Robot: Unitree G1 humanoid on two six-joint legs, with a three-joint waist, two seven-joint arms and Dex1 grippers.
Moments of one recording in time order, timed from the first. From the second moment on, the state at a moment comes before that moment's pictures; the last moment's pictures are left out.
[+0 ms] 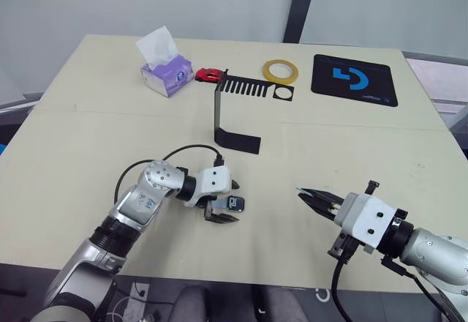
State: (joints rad) left arm -0.57 0.55 -0.39 0.04 -0.04 0.29 -1.11; right arm 0.24 -0.84 -0.16 -0.92 0.25 0.35 0.59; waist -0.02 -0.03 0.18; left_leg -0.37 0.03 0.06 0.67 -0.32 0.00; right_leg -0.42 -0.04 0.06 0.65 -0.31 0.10
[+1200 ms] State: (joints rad) left arm -0.71 0.54 -0.34 -0.03 -0.25 0.91 -1.16; right arm -0.02 -0.87 0.01 -0.85 0.09 0.26 0.71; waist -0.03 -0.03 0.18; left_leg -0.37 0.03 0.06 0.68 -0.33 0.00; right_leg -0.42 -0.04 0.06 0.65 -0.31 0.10
